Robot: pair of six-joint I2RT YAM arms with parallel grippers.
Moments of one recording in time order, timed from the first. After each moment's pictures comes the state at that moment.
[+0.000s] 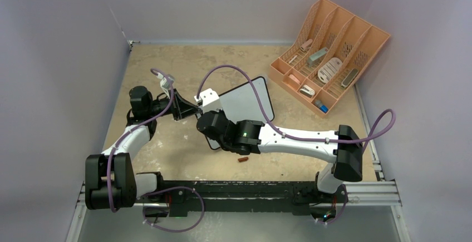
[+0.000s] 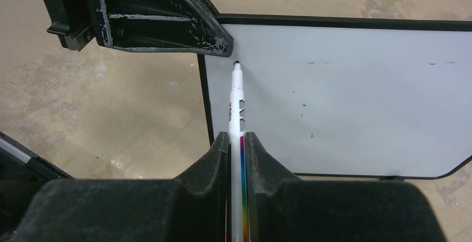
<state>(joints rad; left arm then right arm) 0.07 1.23 0.53 0.48 1.27 -0.41 1.31 1.65 1.42 -0.44 0.66 0.44</state>
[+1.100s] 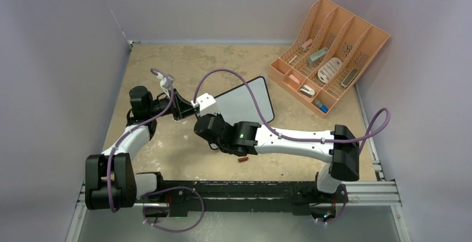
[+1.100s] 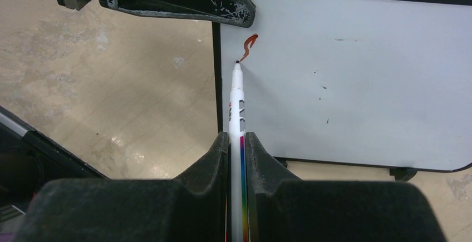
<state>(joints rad) 0.06 1.23 0.53 0.47 1.26 -0.40 1.31 1.68 1.43 -0.50 0.61 0.46</state>
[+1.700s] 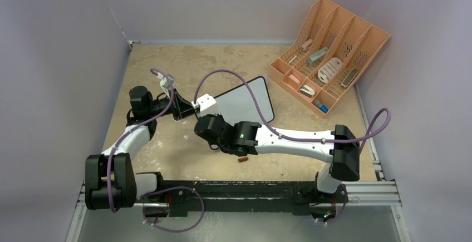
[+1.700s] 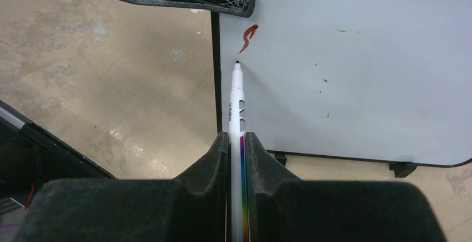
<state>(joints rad) 0.06 1.23 0.53 0.47 1.26 -0.40 1.32 1.68 1.43 -0.52 0.58 0.47</state>
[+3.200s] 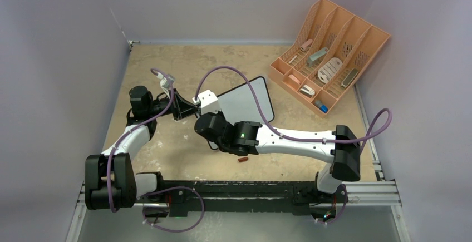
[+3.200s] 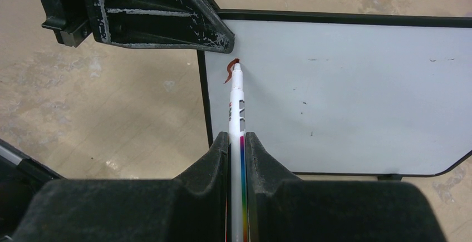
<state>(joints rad) 0.06 1.23 0.53 0.46 1.26 -0.40 1.32 1.67 1.43 -0.46 0.68 0.44</state>
